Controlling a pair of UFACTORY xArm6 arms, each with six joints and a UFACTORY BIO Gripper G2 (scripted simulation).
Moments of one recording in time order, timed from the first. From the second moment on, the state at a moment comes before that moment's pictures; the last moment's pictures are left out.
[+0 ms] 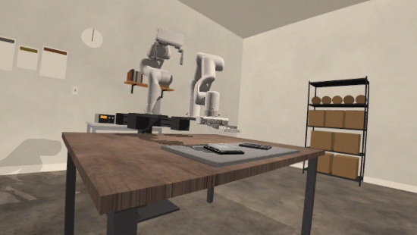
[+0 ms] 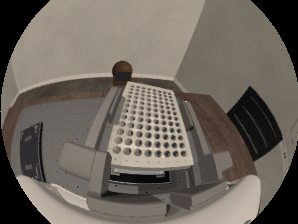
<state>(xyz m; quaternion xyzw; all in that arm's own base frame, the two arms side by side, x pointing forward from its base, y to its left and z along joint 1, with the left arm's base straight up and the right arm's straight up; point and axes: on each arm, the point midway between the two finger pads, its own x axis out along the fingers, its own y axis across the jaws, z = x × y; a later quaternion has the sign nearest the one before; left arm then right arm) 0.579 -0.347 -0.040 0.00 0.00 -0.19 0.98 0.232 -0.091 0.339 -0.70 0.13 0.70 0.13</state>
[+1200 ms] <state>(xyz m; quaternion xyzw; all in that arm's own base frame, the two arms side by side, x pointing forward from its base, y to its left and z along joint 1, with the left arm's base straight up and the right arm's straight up) 0.578 -0.346 -0.062 0.00 0.00 -0.19 0.98 0.232 -0.091 0.339 -0.70 0.13 0.70 0.13</state>
